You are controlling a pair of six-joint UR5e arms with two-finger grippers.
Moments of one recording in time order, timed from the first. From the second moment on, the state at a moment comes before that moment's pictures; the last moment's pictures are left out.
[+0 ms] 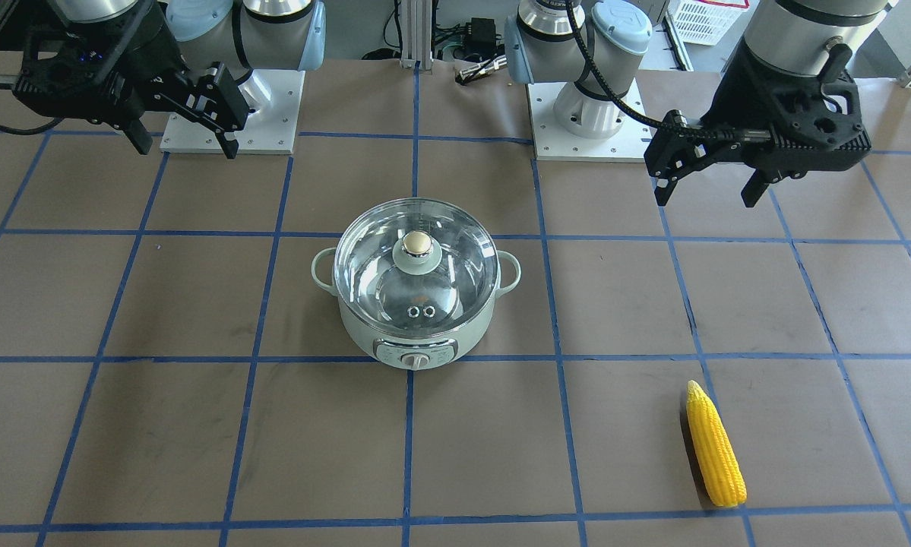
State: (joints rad) left arm -1.47 -1.58 -1.45 -1.60 1.61 0.13; right arm 1.57 -1.62 1.49 -1.44 -1.53 0.09
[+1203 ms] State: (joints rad) left arm -1.34 -1.88 -1.46 -1.26 1.60 0.30; right arm 1.58 -1.60 1.50 -1.46 -1.52 -0.02
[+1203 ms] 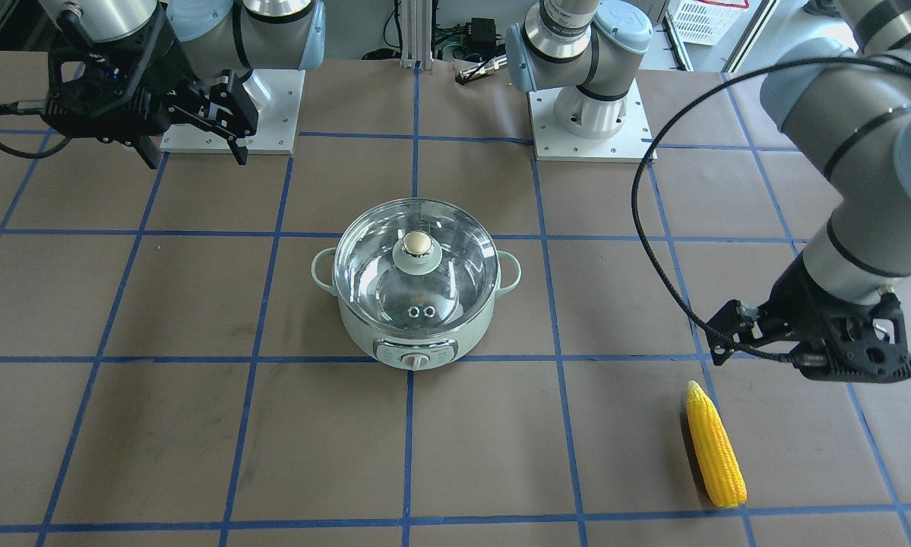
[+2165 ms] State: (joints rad) left arm -1.29 -2.19 -1.45 -0.98 1.59 0.36; right arm 1.96 -1.32 1.50 -1.74 -1.52 0.37
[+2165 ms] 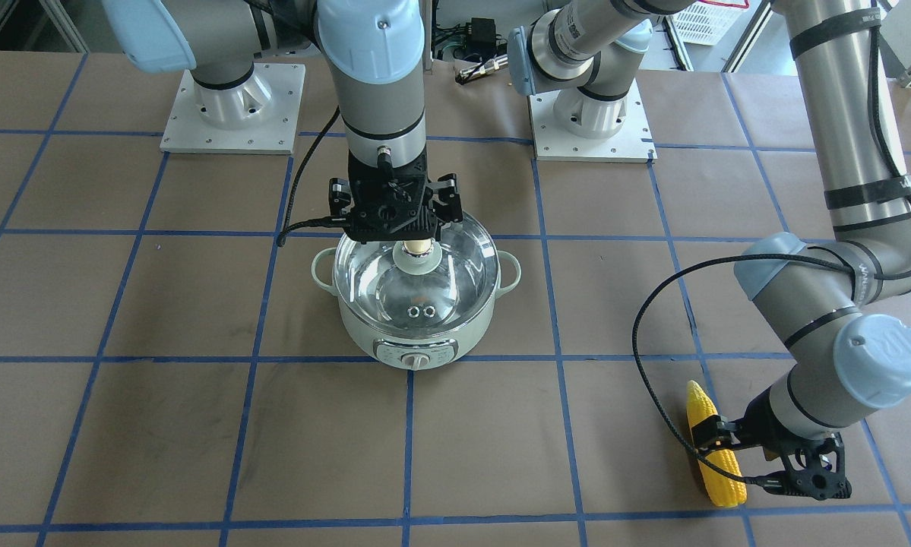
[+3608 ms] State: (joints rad) left arm -1.29 -2.16 -1.44 -1.05 1.61 0.24; right arm 1.99 -1.26 1.56 -1.77 -1.51 0.44
